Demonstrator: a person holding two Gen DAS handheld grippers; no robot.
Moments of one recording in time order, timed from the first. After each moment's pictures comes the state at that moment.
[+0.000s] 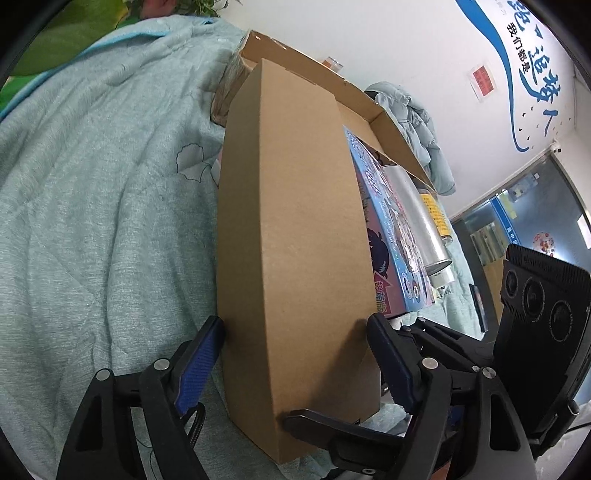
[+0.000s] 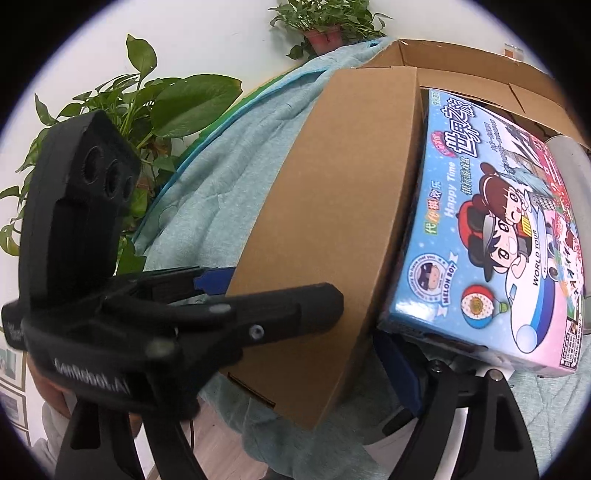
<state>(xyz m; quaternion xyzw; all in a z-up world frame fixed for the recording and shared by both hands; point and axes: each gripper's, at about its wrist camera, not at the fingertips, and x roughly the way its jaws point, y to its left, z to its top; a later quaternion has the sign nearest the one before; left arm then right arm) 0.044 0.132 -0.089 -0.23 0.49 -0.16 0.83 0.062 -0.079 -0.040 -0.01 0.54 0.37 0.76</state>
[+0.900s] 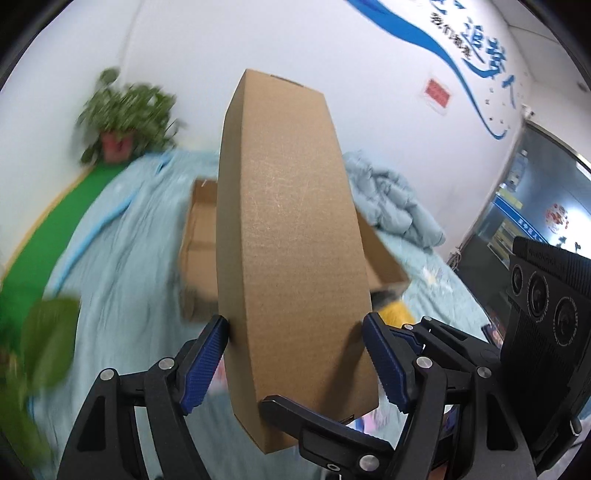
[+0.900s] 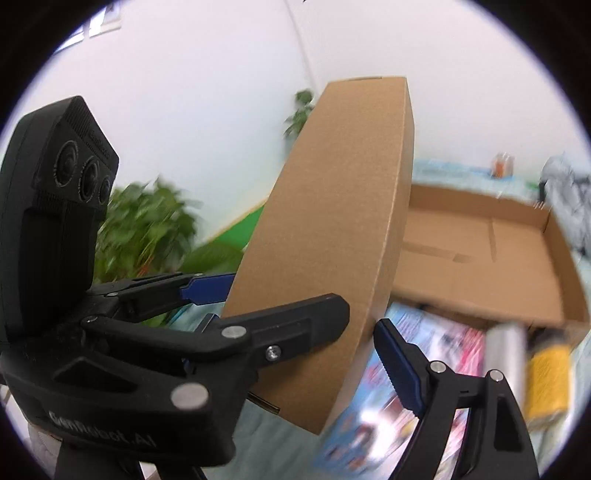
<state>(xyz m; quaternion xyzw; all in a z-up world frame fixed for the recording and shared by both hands) 0.125 0.069 0.110 -0.10 0.34 -0.14 0.92 0.143 -0.100 0.081 0.00 0.36 0.38 0.85</state>
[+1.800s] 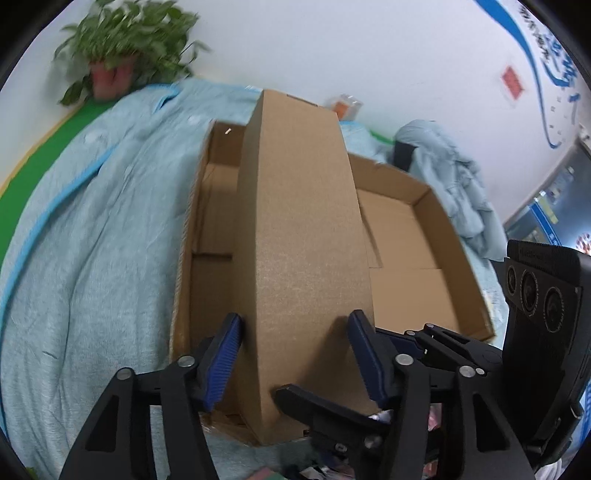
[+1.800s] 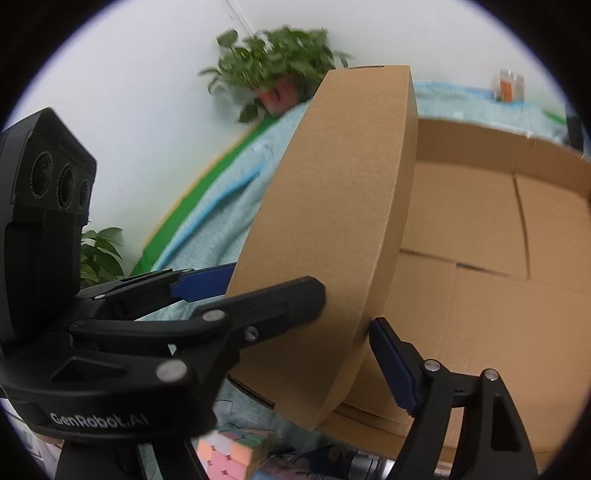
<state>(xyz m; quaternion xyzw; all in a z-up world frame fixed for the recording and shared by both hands) 0.407 0.110 -0.001 -0.15 0.48 -0.10 0.86 0.361 -0.070 -0.024 0.03 0.51 0.36 0.78</state>
